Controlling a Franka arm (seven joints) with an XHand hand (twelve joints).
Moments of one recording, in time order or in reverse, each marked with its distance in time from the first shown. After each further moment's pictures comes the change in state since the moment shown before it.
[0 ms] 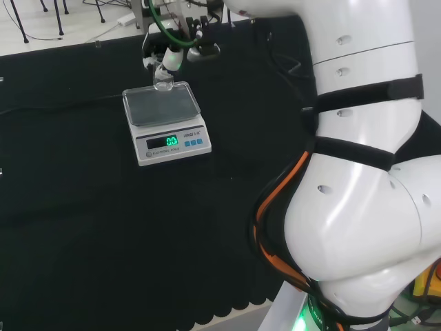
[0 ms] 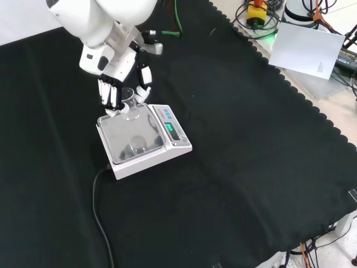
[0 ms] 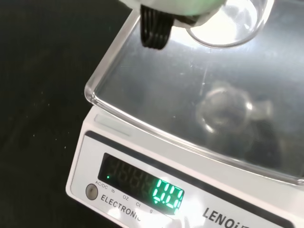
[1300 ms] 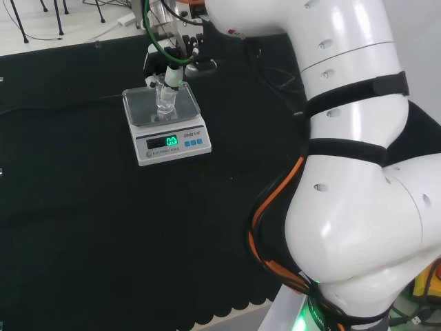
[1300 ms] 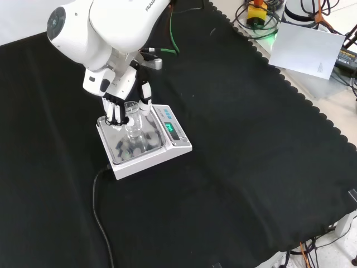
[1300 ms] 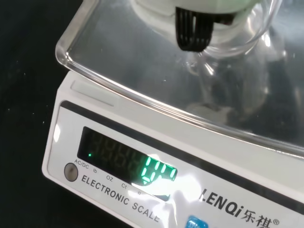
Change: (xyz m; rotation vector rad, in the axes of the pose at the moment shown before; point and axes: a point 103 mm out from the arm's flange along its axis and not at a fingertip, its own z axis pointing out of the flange) arm -0.008 0.023 0.036 0.075 0.003 0.013
